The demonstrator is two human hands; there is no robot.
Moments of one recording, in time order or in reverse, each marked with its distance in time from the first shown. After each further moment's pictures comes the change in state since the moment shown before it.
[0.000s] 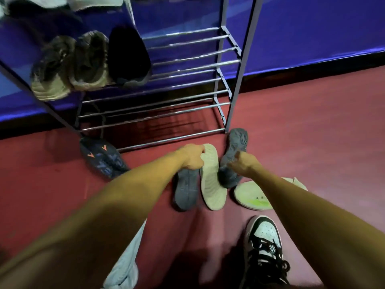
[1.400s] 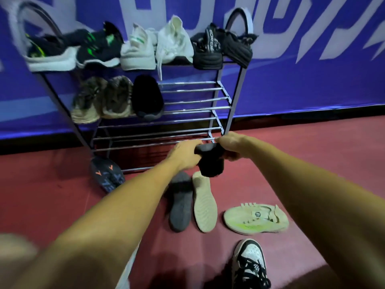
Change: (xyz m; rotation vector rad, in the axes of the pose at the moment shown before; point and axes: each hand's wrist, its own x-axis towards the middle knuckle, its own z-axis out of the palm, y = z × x) left_hand -0.070 0.012 -0.069 -0.306 0.492 0.088; right_hand -0.100 -0.114 -0.127 0.250 0.011 -0.131
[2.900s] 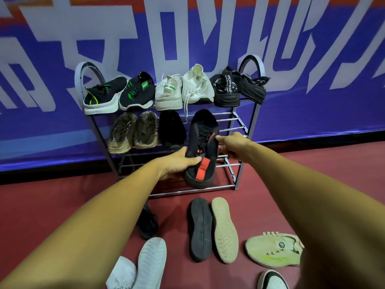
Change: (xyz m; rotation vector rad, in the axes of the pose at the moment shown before) left_hand -0.024 -0.034 -0.103 -0.734 -0.221 -0.182; right_hand 0.001 -0.079 -0.006 0.385 0.109 -0.192
